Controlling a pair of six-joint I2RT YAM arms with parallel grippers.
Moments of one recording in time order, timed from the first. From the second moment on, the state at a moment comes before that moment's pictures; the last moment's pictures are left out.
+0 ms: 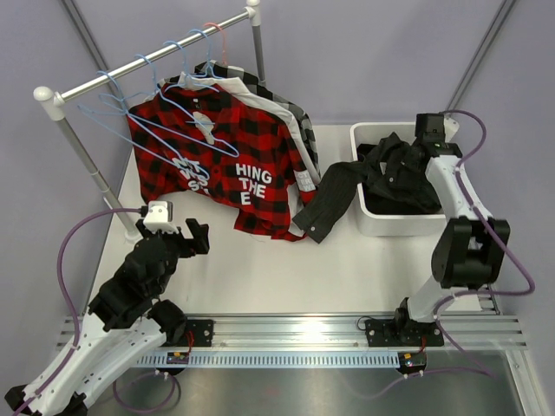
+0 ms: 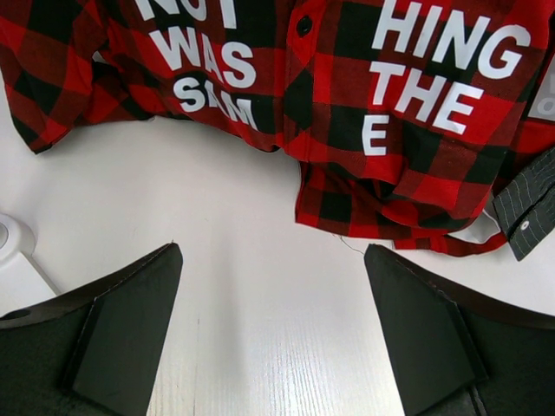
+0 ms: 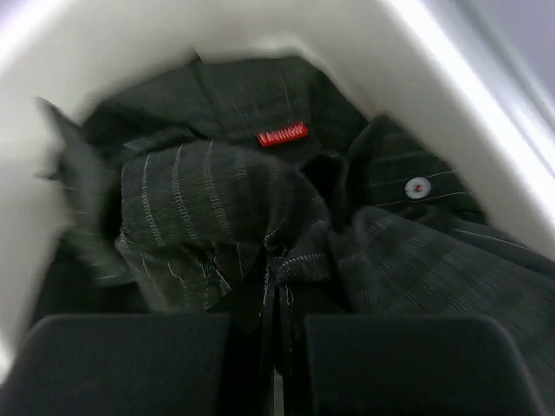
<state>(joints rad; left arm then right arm) -0.68 0.37 0.65 -0.58 -0.52 -0.33 -0.05 1.60 1.44 -0.57 0.31 0.49</state>
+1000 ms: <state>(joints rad) -0.68 0.37 0.65 -0.58 -0.52 -0.33 0.23 1.15 1.22 -0.59 0.21 0.48</state>
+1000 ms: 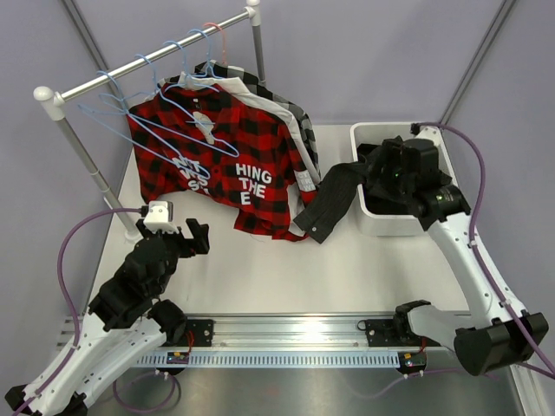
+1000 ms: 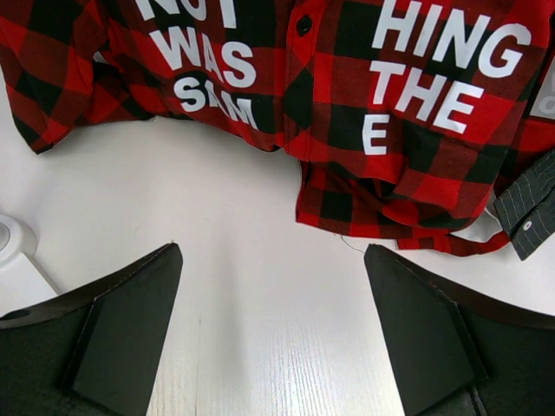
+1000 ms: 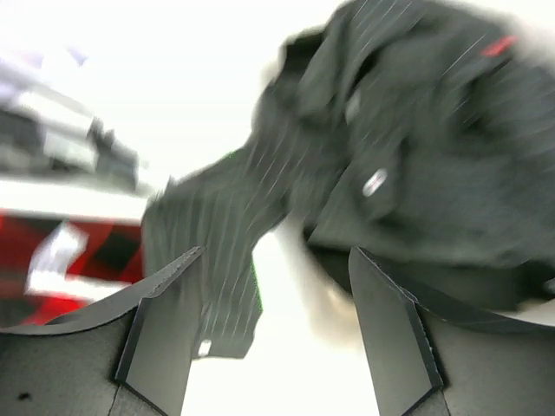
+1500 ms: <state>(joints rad) -0.68 0.37 0.65 -0.58 -0.52 -0.33 0.58 1.31 1.15 -0.54 0.32 0.64</state>
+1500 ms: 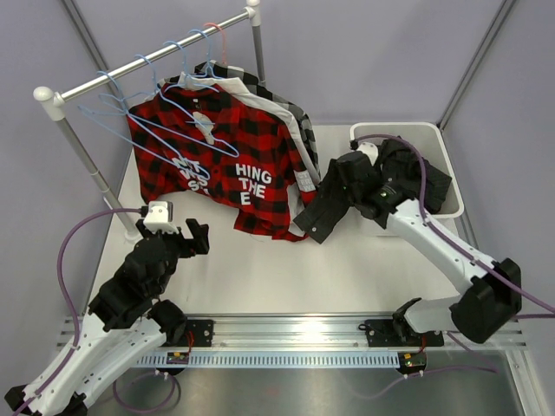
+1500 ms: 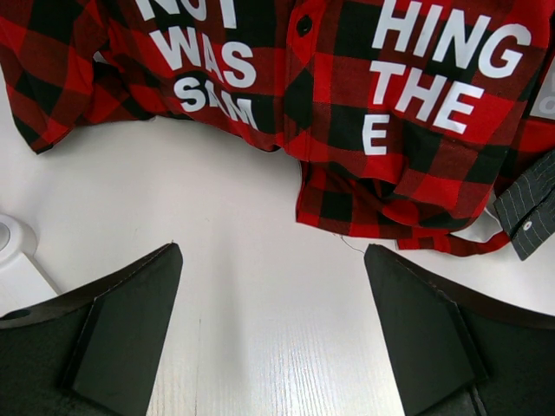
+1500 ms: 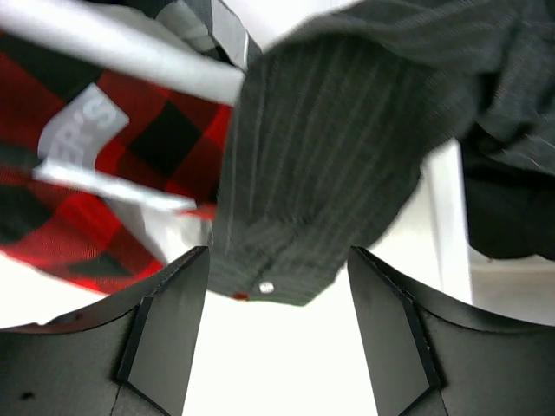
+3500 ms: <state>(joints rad) -0.68 0.37 0.65 -0.58 -0.51 -0.33 0.04 1.76 1.38 -0.57 0.50 0.42</state>
